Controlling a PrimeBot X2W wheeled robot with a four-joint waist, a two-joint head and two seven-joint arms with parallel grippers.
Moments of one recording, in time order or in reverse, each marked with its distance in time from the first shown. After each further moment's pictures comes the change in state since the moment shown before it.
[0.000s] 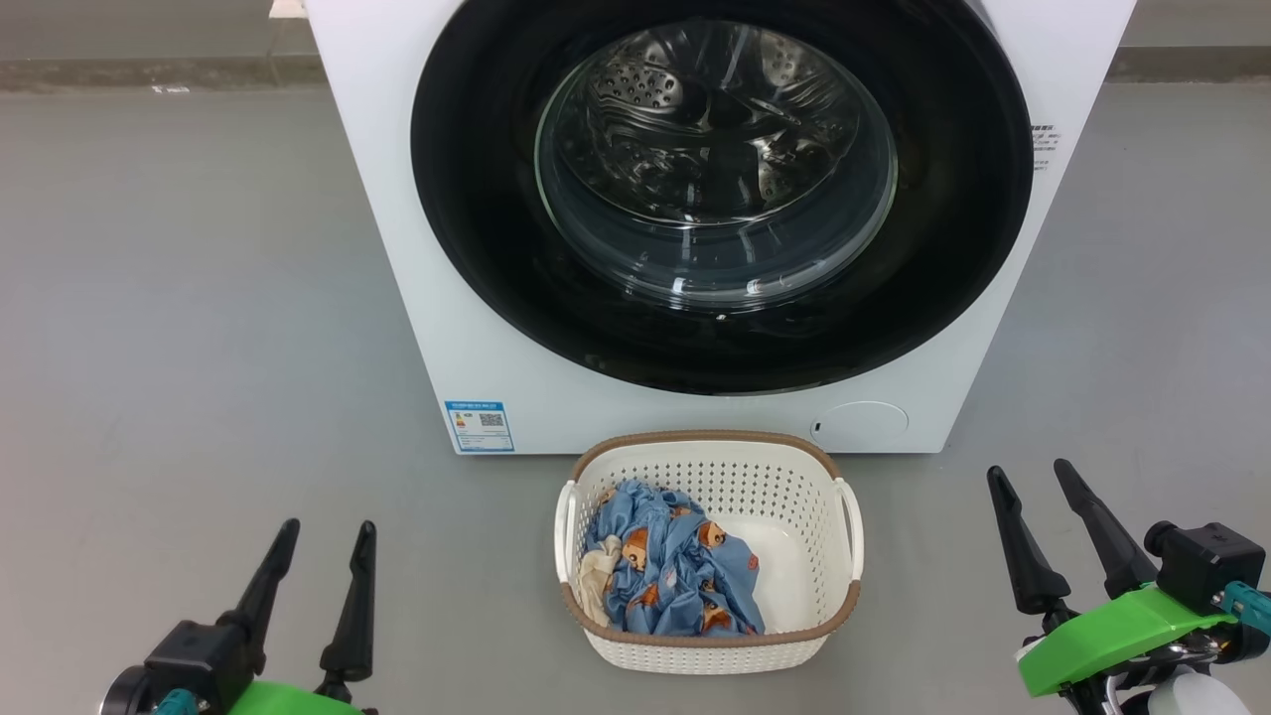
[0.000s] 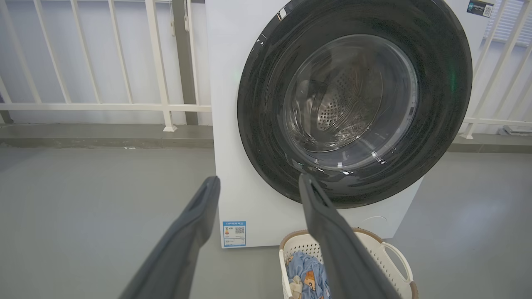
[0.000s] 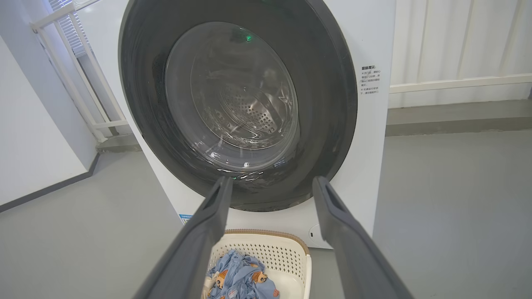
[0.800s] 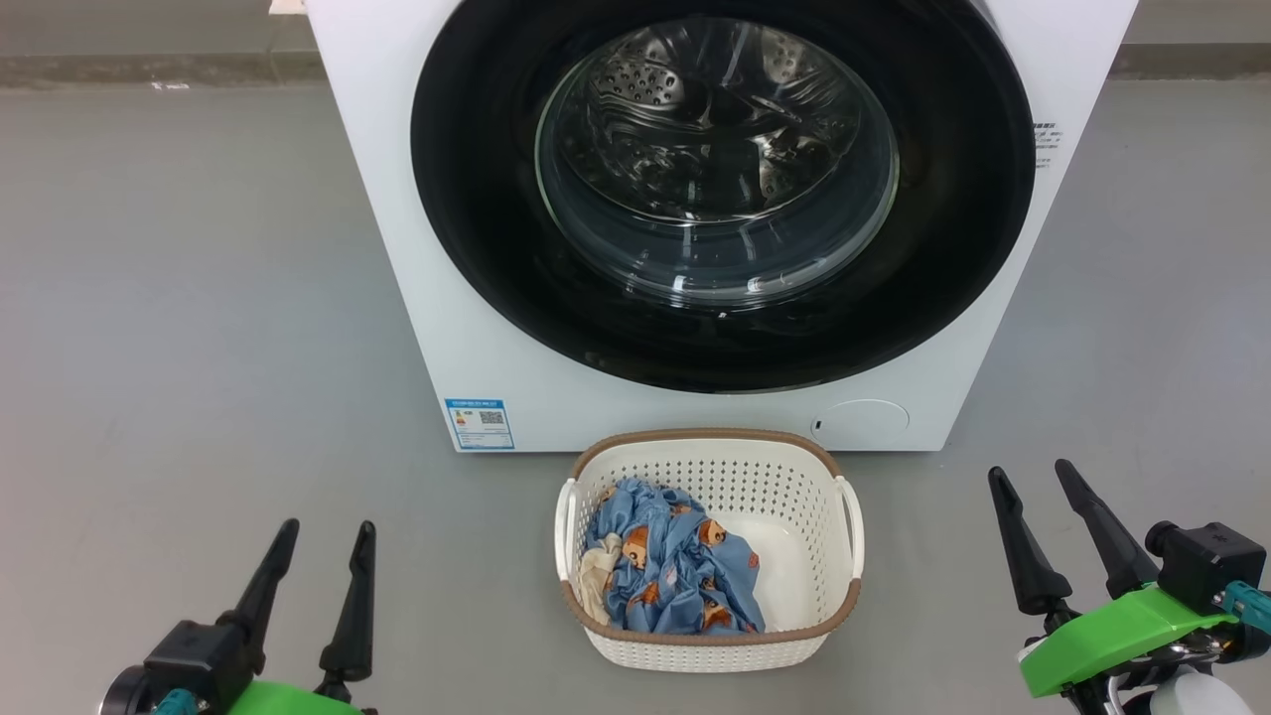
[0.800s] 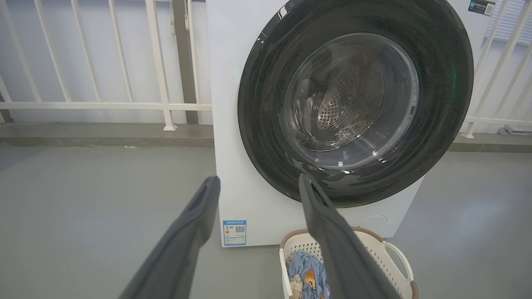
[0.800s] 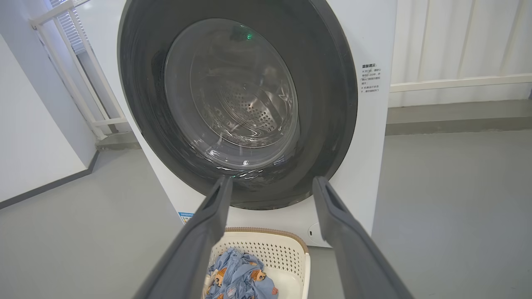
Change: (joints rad) left arm 0.000 0.000 0.000 0.000 0.000 0.000 0.000; right arm 0.000 -0.006 0.004 0.001 0.000 0.000 0.000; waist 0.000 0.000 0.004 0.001
